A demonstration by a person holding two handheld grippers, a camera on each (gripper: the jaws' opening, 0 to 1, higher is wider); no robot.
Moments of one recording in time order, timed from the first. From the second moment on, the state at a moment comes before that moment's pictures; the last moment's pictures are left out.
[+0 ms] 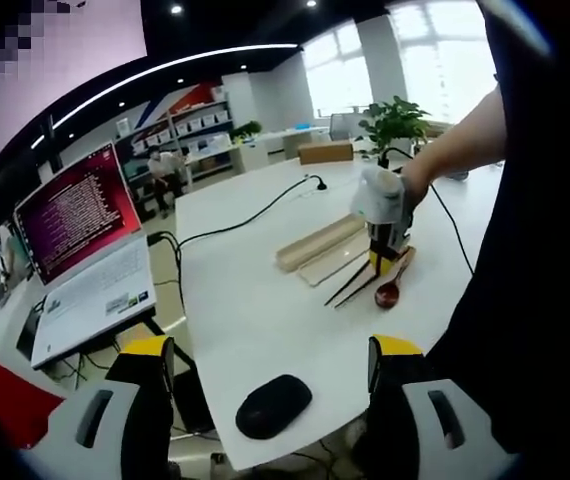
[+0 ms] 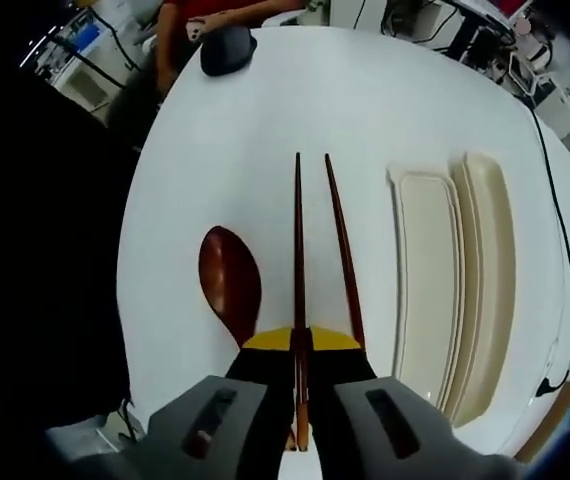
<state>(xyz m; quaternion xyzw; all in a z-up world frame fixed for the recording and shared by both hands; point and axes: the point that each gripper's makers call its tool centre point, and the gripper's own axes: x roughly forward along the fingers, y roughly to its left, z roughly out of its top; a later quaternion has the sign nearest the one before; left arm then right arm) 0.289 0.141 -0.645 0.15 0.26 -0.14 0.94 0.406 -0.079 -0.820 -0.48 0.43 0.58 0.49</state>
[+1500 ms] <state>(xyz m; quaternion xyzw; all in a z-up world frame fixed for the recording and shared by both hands) 0.331 0.112 -0.664 0.16 0.25 -0.26 0.92 0.412 -0.077 -0.825 -0.44 0.44 0.57 0.53</state>
